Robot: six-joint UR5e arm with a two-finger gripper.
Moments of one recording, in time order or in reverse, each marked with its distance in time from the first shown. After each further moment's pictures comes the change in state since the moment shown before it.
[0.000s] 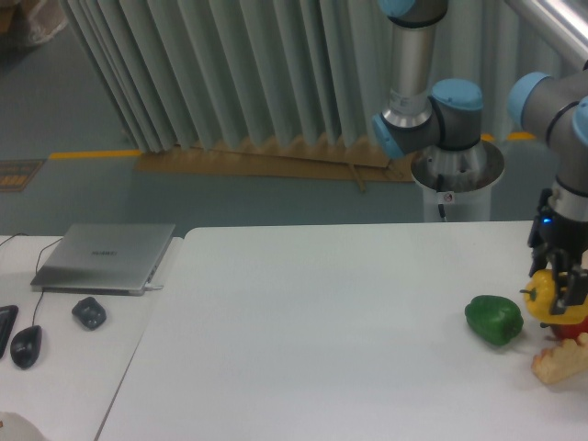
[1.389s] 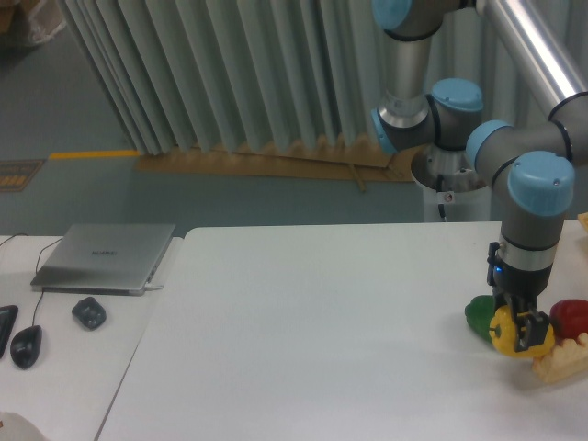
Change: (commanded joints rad) arm -0.089 -0.097 0.005 0.127 0.089 -0.109
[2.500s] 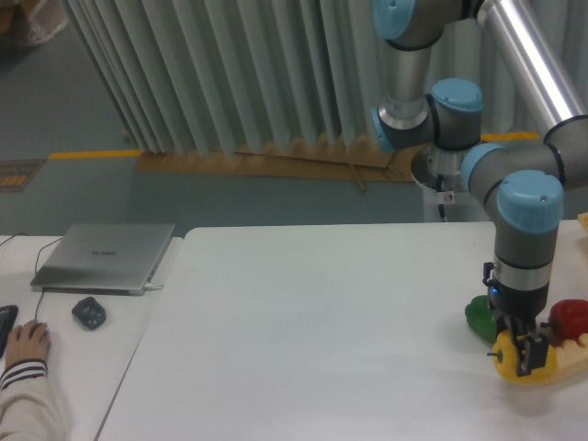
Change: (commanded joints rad) arm -0.032 -0.003 0.011 0.031 0.031 -0.054
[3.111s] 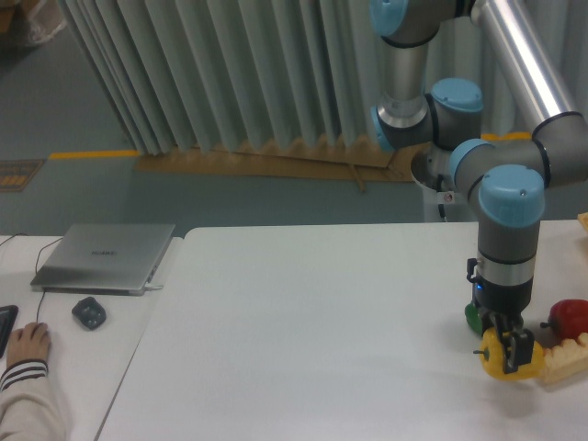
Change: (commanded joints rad) arm -0.017 -0.032 0.008 0.011 0.002 -0.038
